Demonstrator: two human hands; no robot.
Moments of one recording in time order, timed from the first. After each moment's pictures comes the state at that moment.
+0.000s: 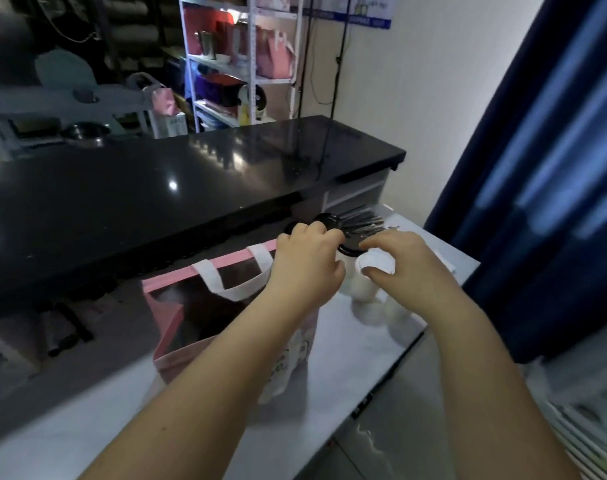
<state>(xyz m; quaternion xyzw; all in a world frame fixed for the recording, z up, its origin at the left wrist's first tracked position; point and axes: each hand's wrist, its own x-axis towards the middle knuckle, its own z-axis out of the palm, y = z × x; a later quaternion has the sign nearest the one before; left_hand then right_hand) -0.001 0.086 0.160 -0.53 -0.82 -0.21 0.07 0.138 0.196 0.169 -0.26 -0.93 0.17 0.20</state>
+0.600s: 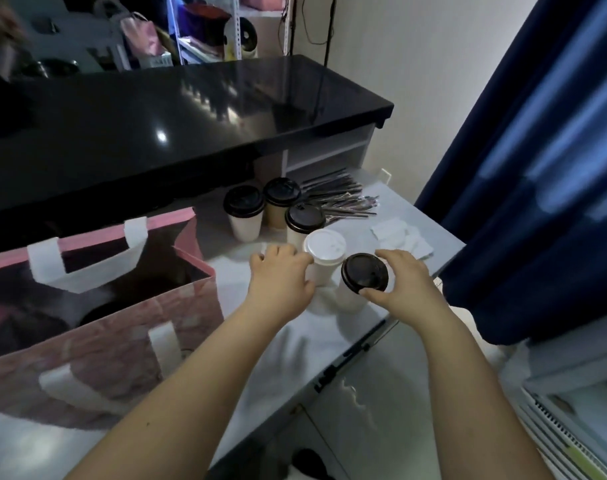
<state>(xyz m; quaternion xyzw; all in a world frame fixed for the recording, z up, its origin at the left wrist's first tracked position) 0.043 0.210 0.048 -0.48 -0.87 -0.12 -0.04 0.208 0.358 0.058 -0.39 -0.89 0.22 0.07</state>
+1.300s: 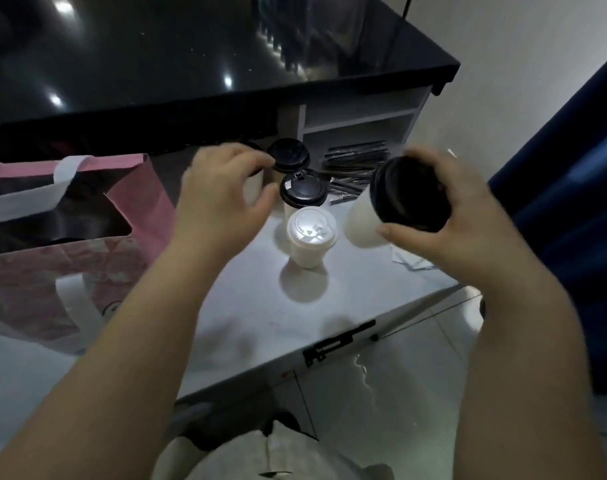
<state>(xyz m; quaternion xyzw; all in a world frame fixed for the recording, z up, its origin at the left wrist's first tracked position) 0.041 0.232 0.107 -0.33 -0.88 -0.33 0.14 0.207 0.450 0.142 -0.15 -0.92 0.33 0.15</state>
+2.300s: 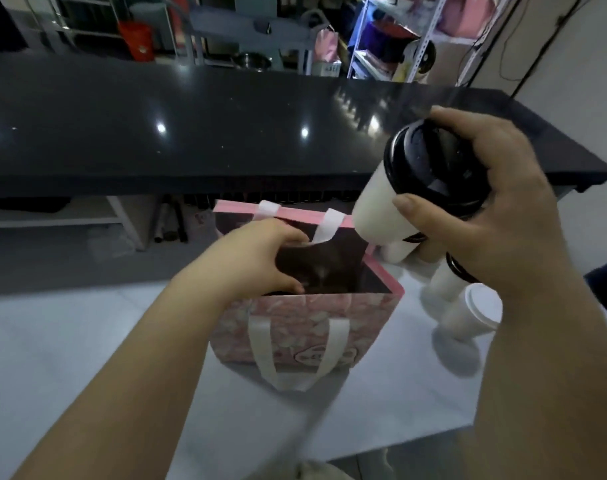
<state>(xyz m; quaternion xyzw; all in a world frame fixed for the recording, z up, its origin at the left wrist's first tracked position) -0.075 -0.033 0.130 -0.33 -0.90 -0.24 -0.13 0.037 0.190 0.212 0.02 -0.91 0.27 0.31</state>
